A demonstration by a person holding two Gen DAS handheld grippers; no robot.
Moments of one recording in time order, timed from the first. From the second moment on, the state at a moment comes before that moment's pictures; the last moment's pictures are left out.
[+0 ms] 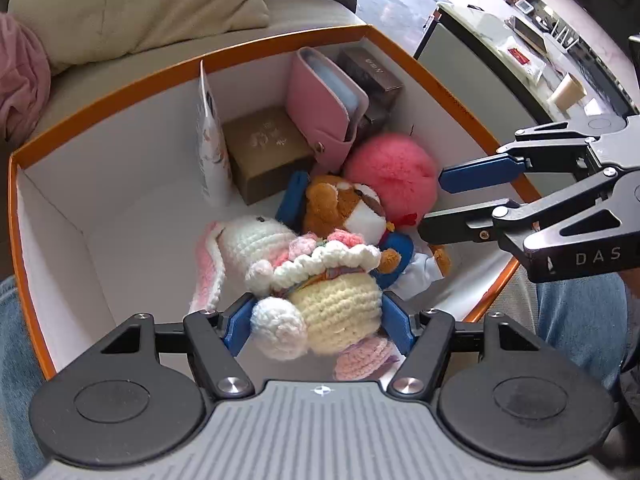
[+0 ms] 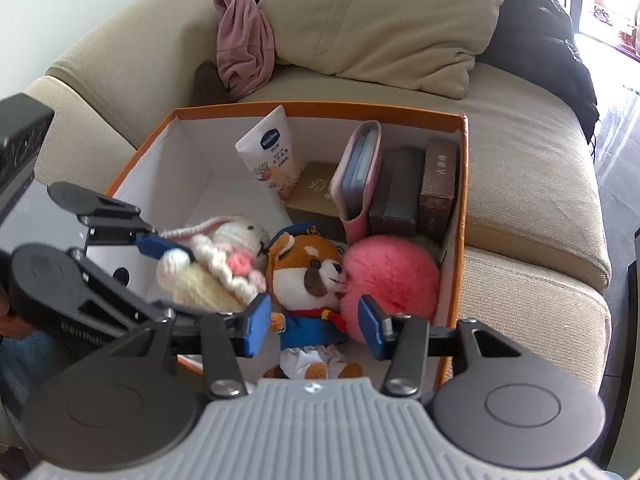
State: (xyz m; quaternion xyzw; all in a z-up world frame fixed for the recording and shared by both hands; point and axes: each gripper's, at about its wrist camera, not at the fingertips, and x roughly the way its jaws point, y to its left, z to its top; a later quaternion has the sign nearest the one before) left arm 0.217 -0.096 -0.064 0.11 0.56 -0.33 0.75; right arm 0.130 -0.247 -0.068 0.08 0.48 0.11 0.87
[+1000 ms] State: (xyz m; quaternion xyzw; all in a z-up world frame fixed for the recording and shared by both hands) left arm 0.230 -0.097 -0.072 0.02 0.57 -0.31 0.76; right arm 0.112 -0.253 -0.071 0.07 0.45 0.10 0.88
